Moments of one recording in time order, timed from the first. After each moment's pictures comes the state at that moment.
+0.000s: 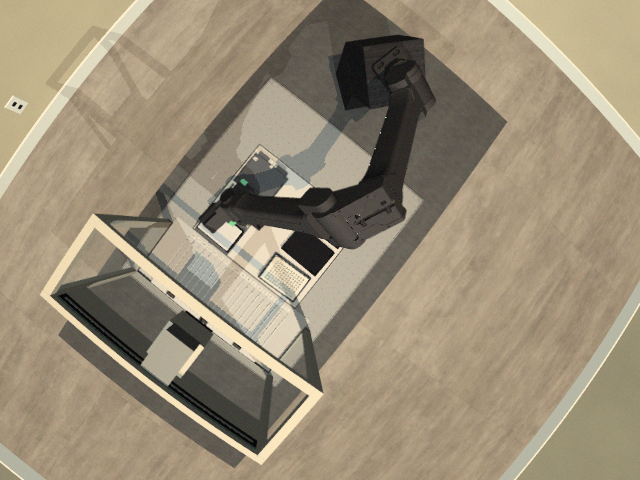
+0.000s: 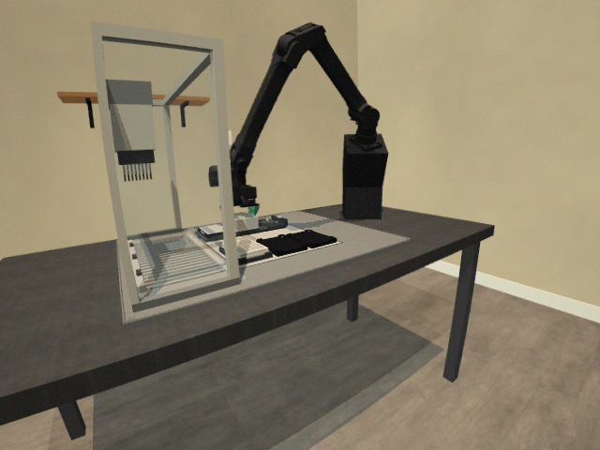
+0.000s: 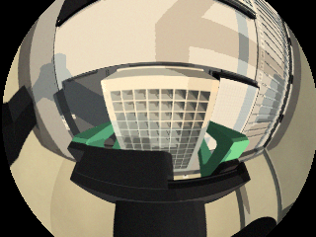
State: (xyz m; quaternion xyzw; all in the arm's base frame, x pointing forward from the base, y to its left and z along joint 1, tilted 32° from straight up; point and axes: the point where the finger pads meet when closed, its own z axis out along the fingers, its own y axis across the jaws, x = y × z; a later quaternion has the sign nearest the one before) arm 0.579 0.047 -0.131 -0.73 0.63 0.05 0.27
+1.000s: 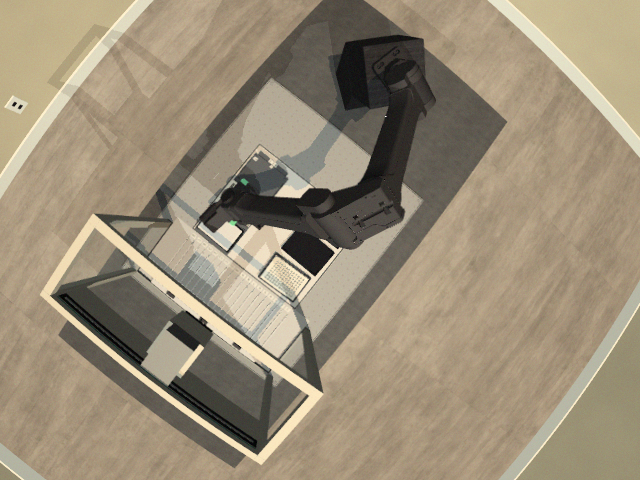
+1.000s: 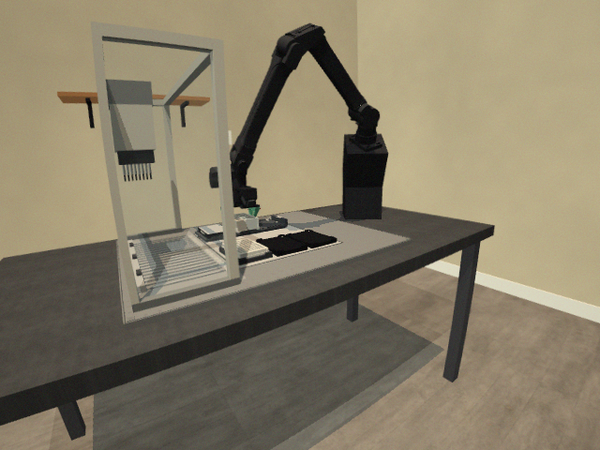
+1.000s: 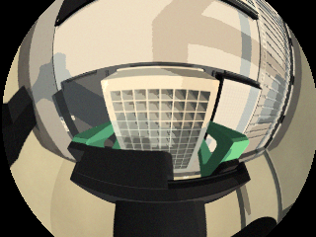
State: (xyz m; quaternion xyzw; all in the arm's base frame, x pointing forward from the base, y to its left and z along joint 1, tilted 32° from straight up) arm 0.578 0.049 -0.135 -0.73 0.63 0.05 0.27
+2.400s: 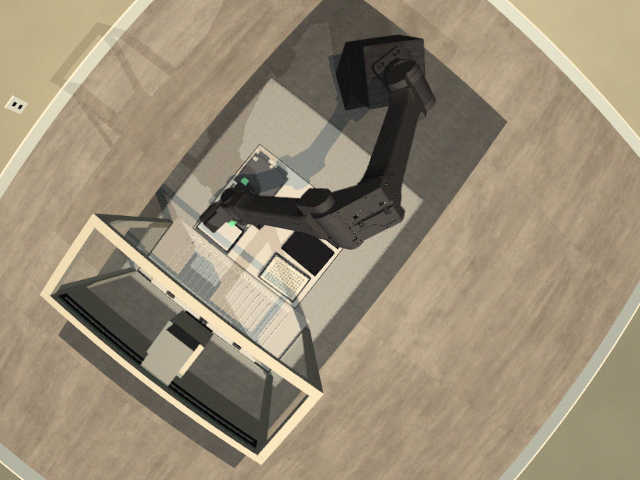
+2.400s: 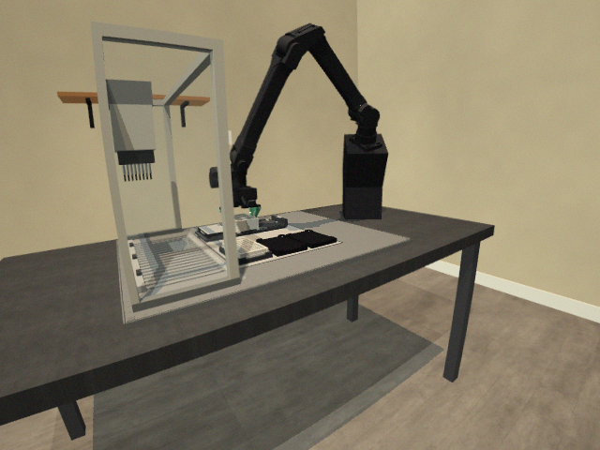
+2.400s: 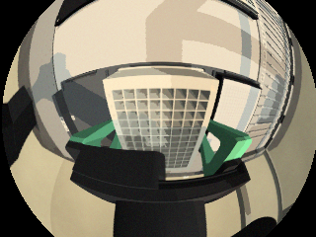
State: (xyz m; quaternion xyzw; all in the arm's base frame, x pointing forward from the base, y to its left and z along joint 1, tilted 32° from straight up) arm 0.578 0.049 -0.135 -0.73 0.63 0.05 0.27
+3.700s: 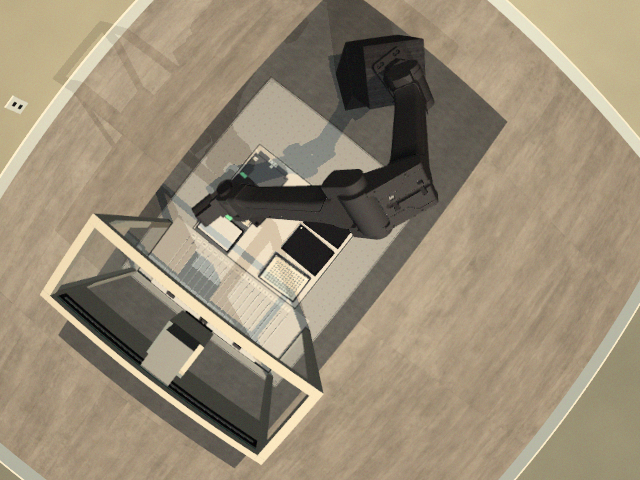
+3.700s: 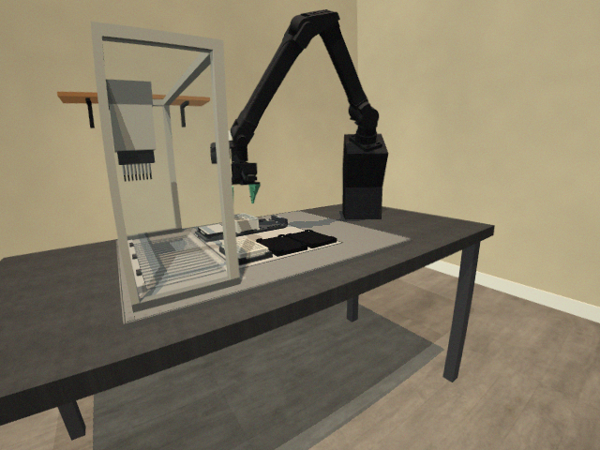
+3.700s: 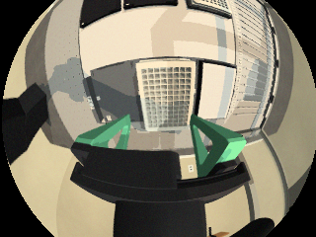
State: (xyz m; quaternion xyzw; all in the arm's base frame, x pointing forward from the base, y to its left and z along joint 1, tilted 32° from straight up) arm 0.546 0.008 -0.070 -0.71 0.65 0.06 0.27
